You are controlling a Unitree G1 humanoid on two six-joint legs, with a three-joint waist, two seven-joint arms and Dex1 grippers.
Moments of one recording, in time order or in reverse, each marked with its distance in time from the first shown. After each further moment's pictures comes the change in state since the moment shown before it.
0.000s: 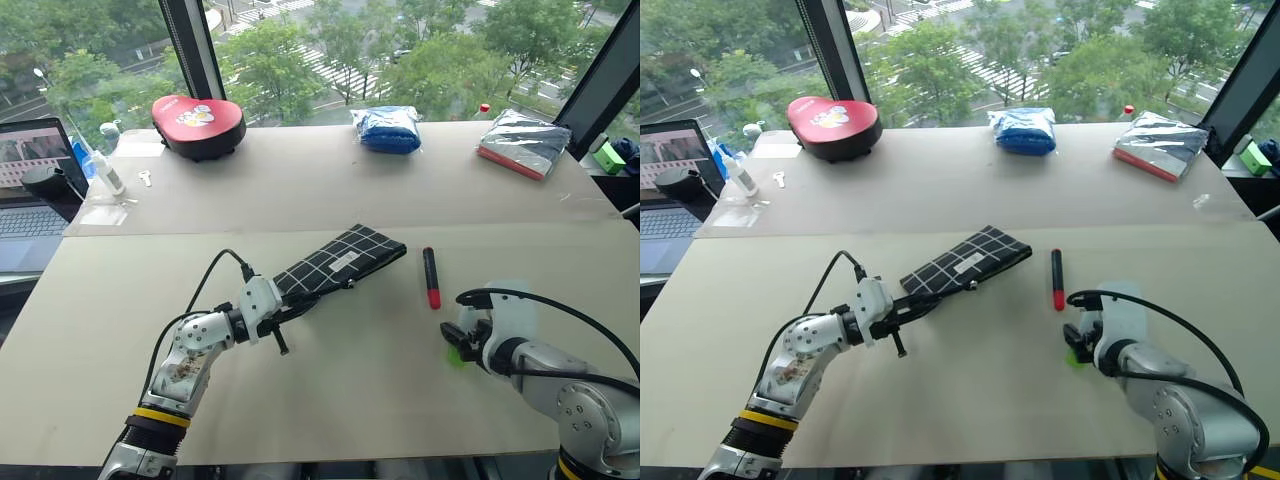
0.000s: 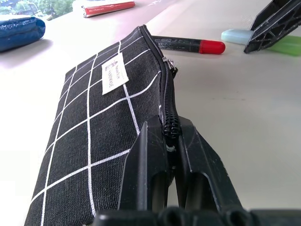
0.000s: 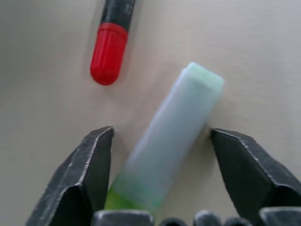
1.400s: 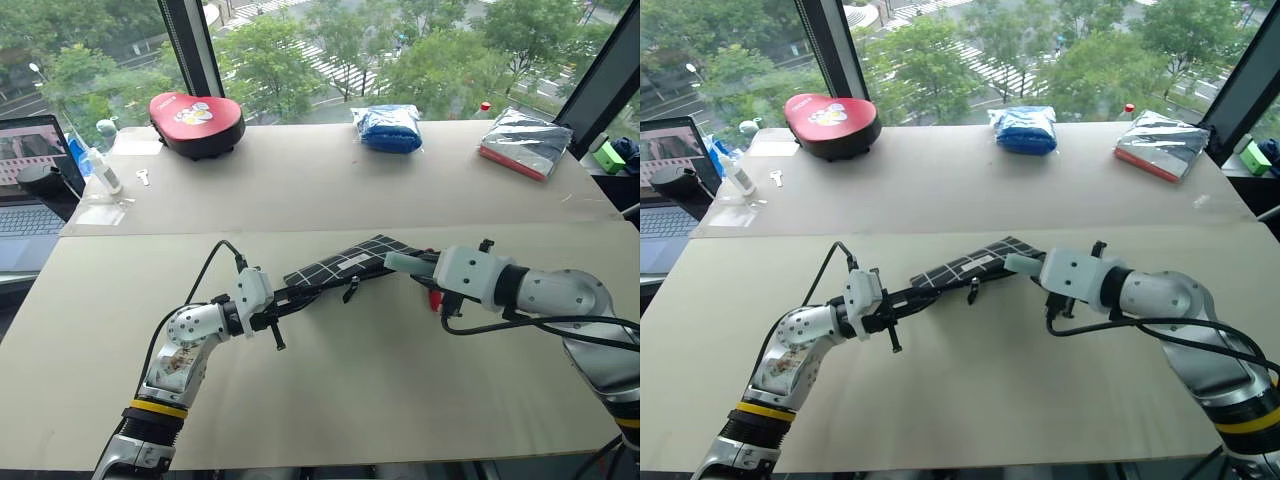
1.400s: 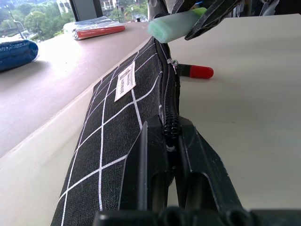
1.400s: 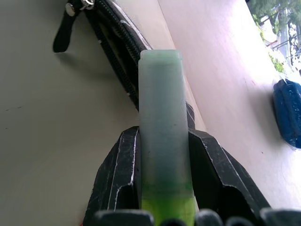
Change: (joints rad) left arm -0.028 0.014 0.024 -0.009 -0.098 -0.010 -0.092; right arm -0.125 -0.578 0.396 0.372 -0.405 -1.320 0.840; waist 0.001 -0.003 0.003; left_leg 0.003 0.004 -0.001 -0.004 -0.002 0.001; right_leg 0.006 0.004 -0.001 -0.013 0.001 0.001
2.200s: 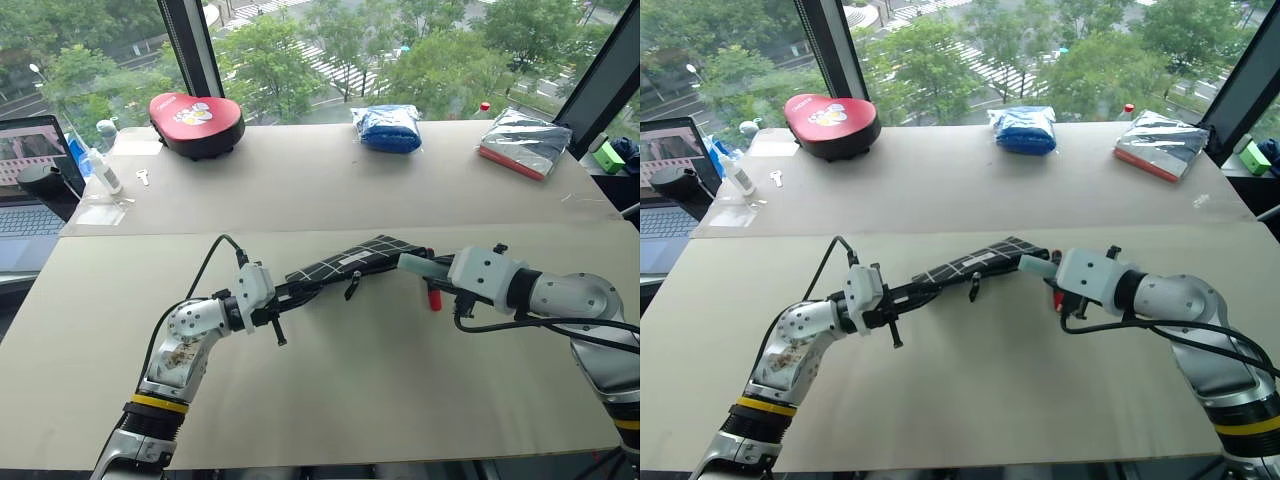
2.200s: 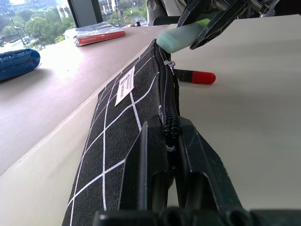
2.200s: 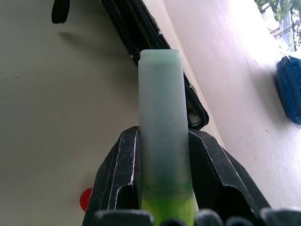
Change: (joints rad) left arm -0.032 -0.002 -0.001 0.007 0.002 0.000 -0.001; right arm 0.000 0.046 -0.025 0.098 -0.077 -0.061 0.029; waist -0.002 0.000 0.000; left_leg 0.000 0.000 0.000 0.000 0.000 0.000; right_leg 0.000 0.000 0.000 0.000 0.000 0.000
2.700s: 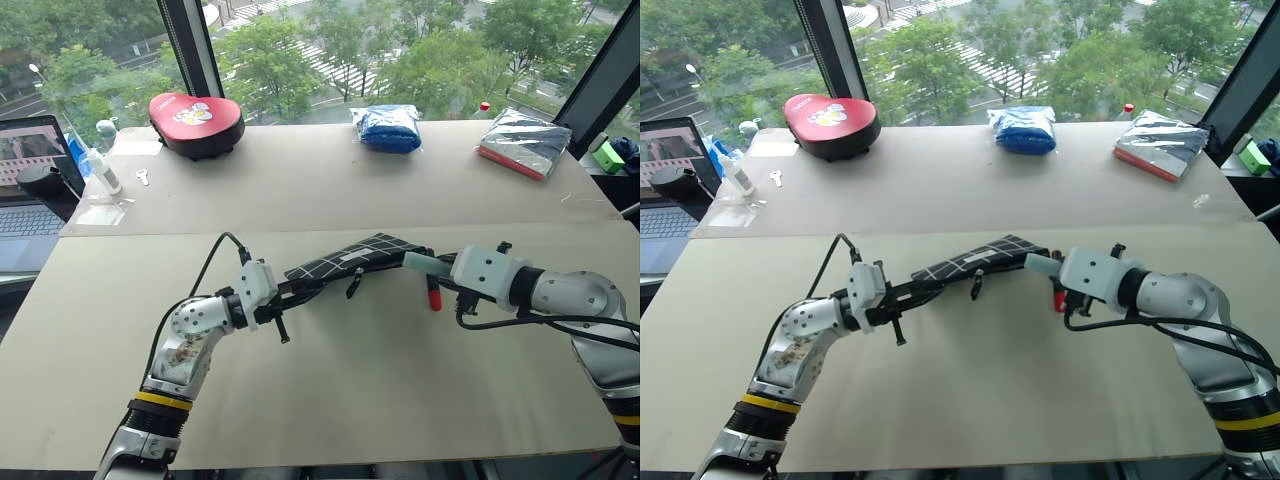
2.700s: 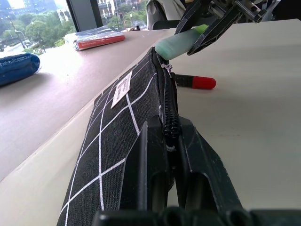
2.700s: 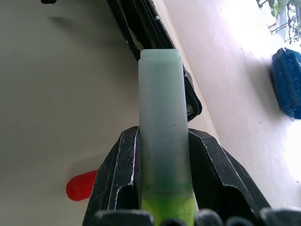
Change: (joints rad) left arm -0.011 -0.017 -0.002 0.005 0.002 -0.001 0.000; right arm -0.011 0.000 0.000 0.032 -0.035 -0.014 0.000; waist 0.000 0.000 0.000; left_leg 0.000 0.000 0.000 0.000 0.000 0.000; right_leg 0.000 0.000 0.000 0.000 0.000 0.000
